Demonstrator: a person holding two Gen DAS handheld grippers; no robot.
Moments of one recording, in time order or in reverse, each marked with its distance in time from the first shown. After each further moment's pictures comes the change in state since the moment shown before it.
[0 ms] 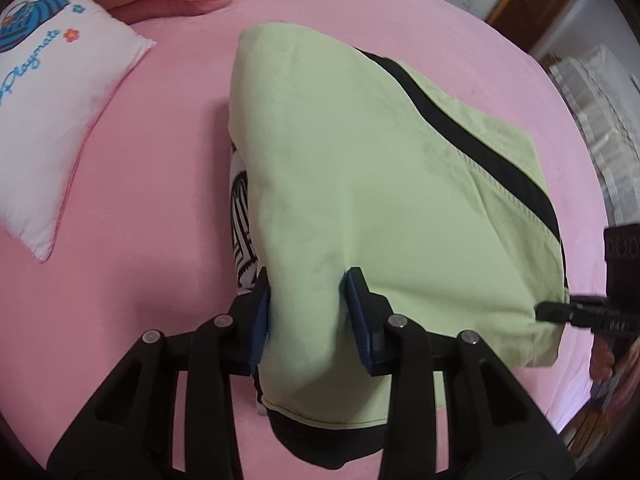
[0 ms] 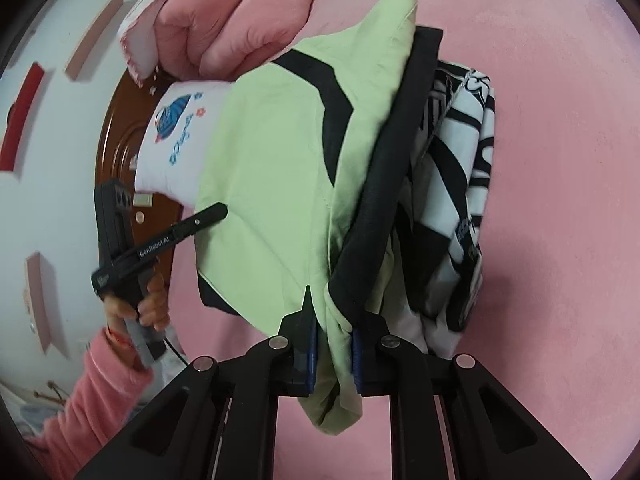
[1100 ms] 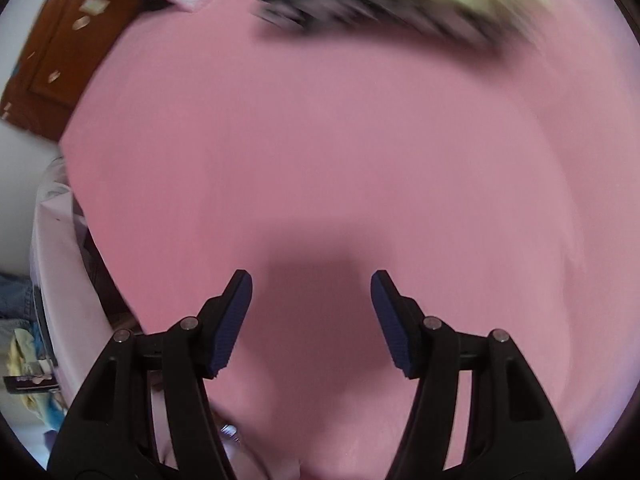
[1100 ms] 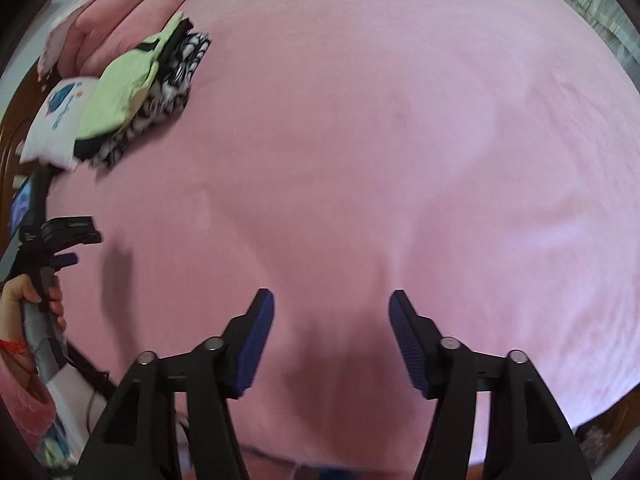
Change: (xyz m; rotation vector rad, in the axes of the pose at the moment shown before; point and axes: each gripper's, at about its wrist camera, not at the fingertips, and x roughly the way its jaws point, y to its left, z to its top) left arm 0.000 -0.270 -0.343 -0.307 0.244 0.585; right arm -0.238 -0.092 -0.430 0.127 -0.138 -0.608
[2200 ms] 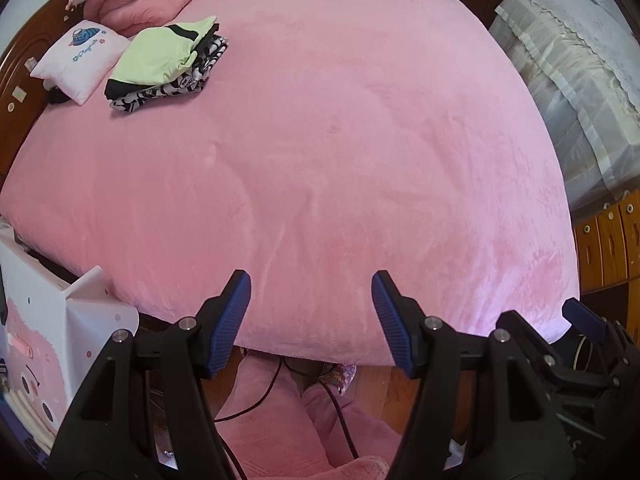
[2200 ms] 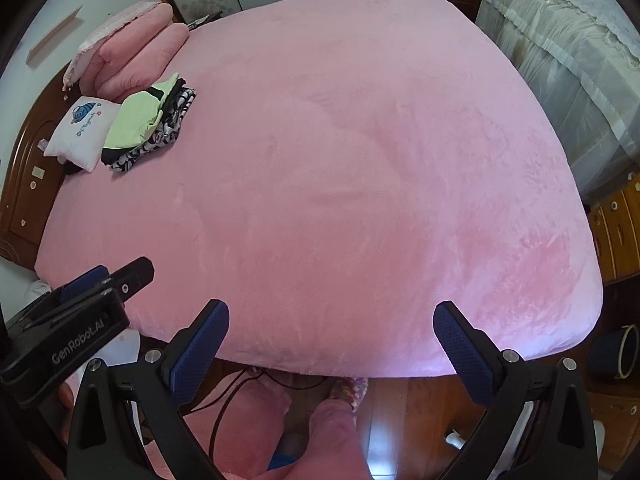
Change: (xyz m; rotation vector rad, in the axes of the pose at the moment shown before) left arm -0.293 -0.136 -0.282 0.266 -0.312 -0.419; right arm -0.212 -0.145 -0.112 -0.009 -0.156 -0.091
